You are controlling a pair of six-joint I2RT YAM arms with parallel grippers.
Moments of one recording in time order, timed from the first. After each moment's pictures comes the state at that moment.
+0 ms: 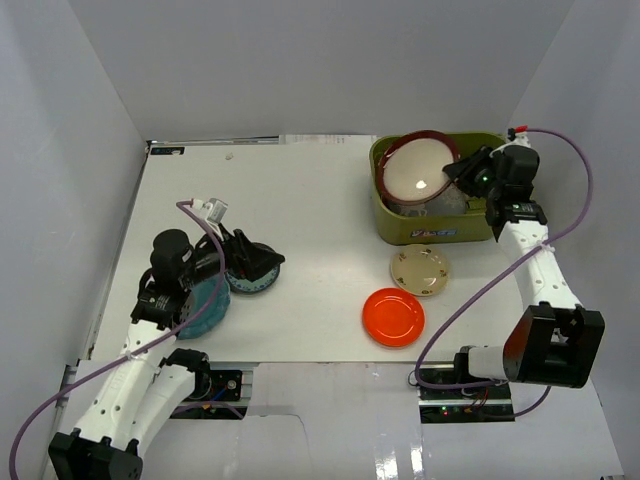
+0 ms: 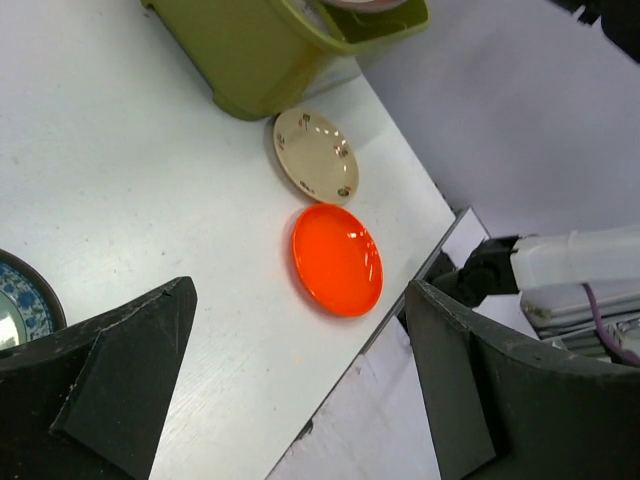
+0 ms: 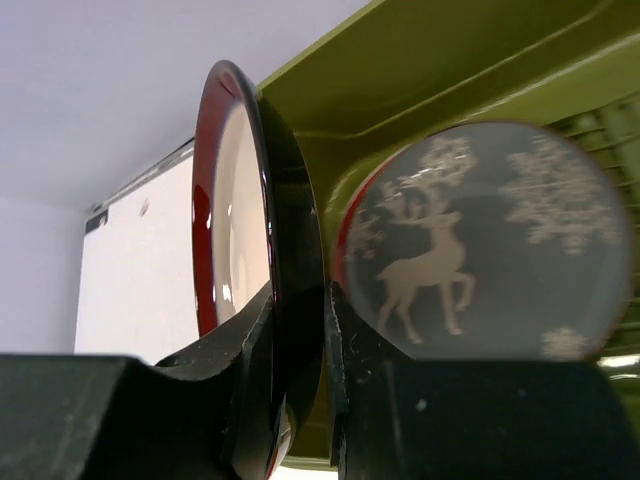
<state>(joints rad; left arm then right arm) -0.23 0.70 0.63 -0.09 0.70 -0.56 -0.01 1.32 1.09 -0.11 -0.28 0.62</state>
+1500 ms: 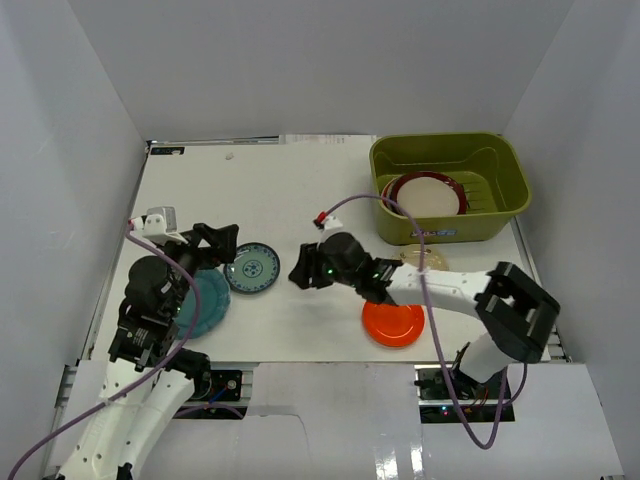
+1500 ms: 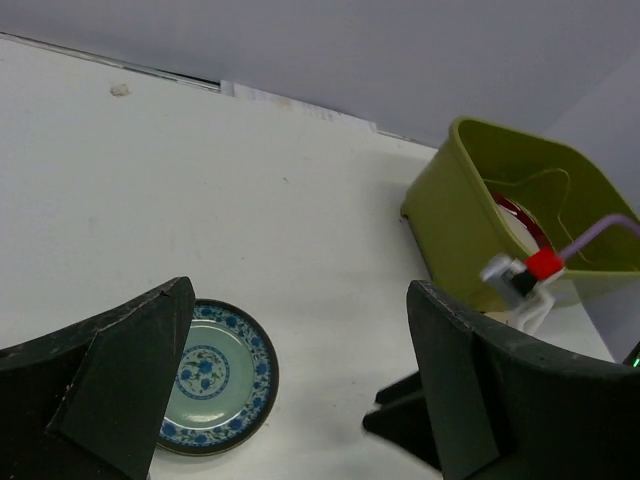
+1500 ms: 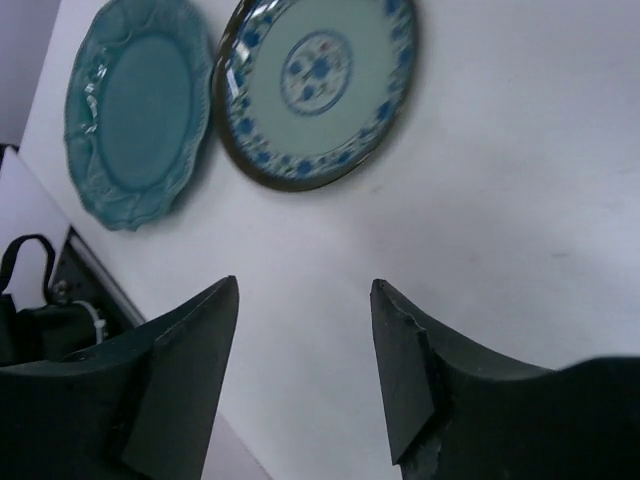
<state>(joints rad) -0.32 0.47 0.69 -0.24 -0.09 -0.42 0.98 1.51 0.87 0.14 0.02 0.64</state>
